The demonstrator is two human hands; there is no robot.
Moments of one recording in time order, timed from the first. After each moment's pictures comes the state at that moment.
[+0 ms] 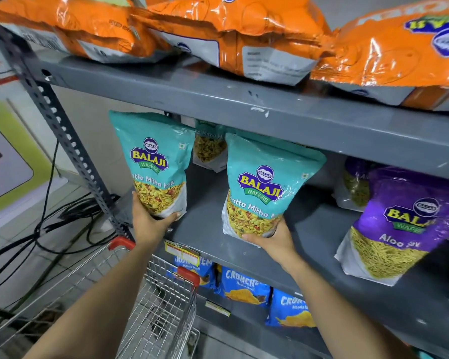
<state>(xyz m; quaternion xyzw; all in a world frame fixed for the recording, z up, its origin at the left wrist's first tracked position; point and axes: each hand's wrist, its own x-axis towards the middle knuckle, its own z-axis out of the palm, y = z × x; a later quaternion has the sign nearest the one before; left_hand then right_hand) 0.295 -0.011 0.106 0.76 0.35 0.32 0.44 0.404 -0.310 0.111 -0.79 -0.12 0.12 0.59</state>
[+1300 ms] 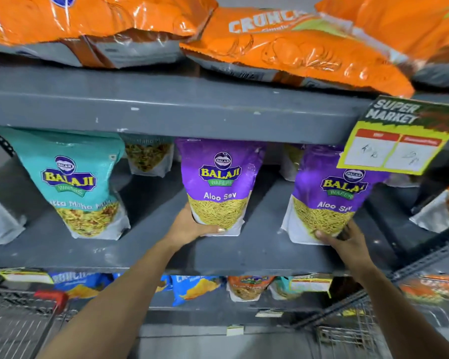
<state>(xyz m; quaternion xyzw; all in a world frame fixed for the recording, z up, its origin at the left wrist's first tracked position) 0.422 -0.389 0.108 0.80 0.03 -0.05 0.60 0.403 -0.790 0.119 -0.79 0.06 -0.07 0.61</state>
